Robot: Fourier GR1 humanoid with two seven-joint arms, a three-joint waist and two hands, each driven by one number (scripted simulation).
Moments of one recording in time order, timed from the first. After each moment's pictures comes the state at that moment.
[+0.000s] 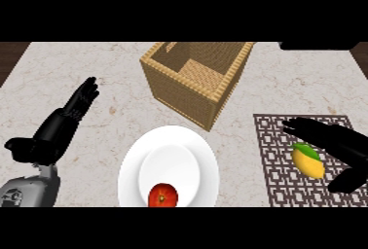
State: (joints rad) left arm -0.16 0.24 0.03 -1.61 -0.01 -0.20 0.03; right arm -0.13 -0.60 0.06 -1.43 0.85 0.39 -0.69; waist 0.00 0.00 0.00
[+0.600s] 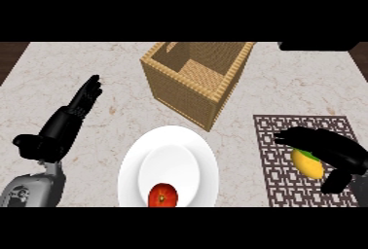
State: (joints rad) left arm -0.18 0.20 0.04 -1.60 -0.05 -0.20 0.05; right arm -0.16 -0.55 0.10 -1.31 0.99 0.36 -0.73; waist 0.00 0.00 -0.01
